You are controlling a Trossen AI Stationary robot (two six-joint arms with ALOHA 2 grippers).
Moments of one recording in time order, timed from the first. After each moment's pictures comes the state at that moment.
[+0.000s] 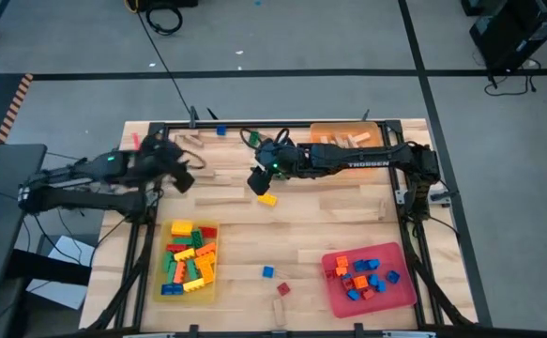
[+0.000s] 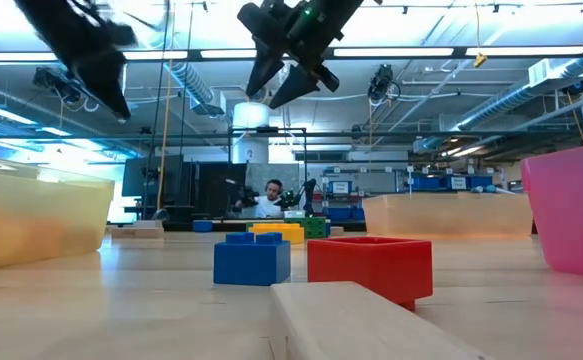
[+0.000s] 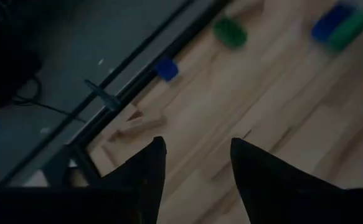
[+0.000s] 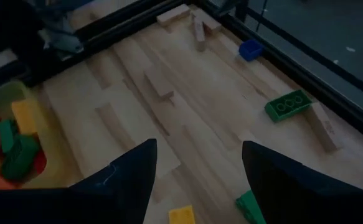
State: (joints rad) left arm 0.18 0.74 0.82 -1.00 -0.62 -0.31; right arm -0.09 1.88 1.67 -0.54 0.33 0.45
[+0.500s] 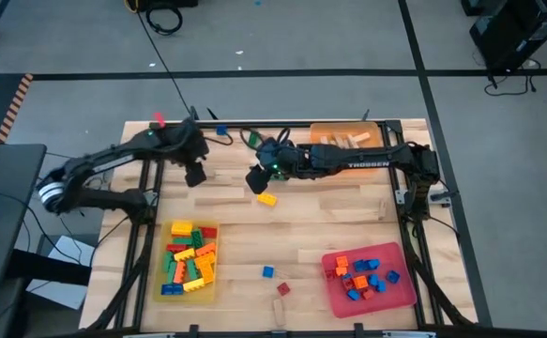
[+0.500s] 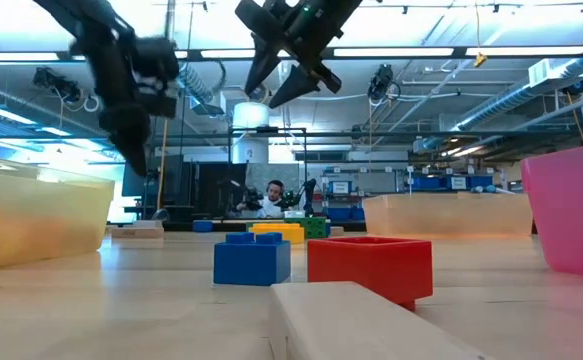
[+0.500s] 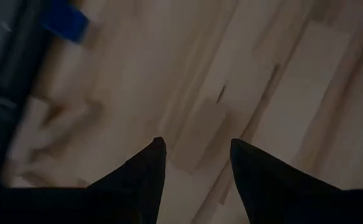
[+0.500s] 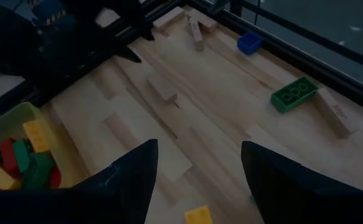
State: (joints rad) left arm 0.65 1.13 0.82 -0.83 -0.05 0.26; right arm -0.08 1.88 1.67 -0.53 0.33 0.57
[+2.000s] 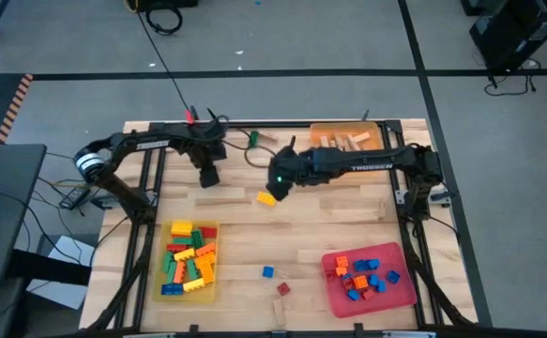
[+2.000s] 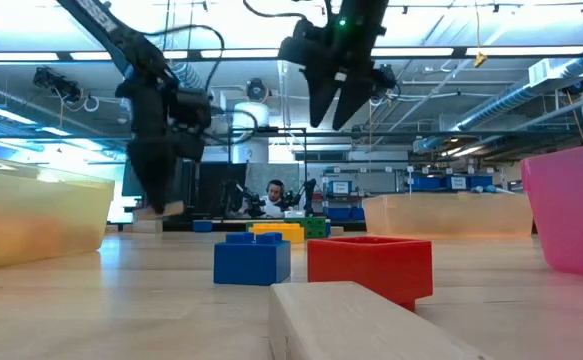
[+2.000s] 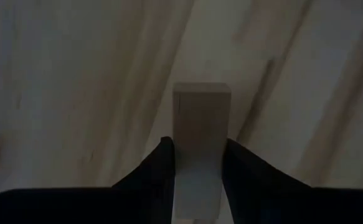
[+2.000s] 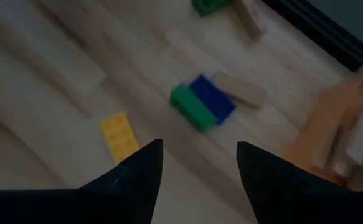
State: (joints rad) left arm 0.68 1.54 0.90 -0.77 0.11 0.33; right arm -0.04 1.87 1.67 -1.00 0.41 0.73
